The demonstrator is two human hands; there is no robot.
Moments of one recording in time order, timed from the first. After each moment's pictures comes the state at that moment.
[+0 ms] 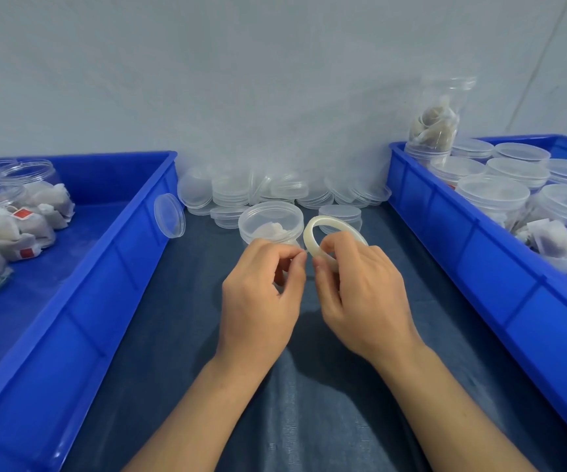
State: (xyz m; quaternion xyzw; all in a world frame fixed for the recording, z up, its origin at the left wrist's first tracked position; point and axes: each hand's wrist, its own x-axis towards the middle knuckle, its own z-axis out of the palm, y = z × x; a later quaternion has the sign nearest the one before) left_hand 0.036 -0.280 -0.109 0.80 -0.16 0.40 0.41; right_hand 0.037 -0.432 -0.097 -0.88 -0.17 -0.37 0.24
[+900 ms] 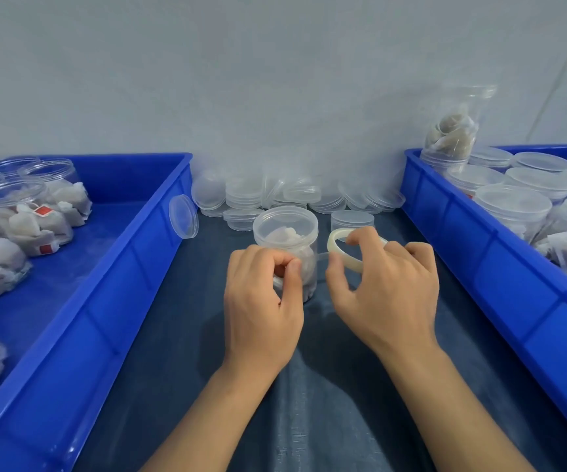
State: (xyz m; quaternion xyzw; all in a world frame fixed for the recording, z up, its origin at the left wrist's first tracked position) left_hand 0.036 -0.274 -0.115 0.80 -0.10 0.43 0.40; right_hand 0.049 -0.430 -0.091 -0.88 -0.08 -0.45 0.16
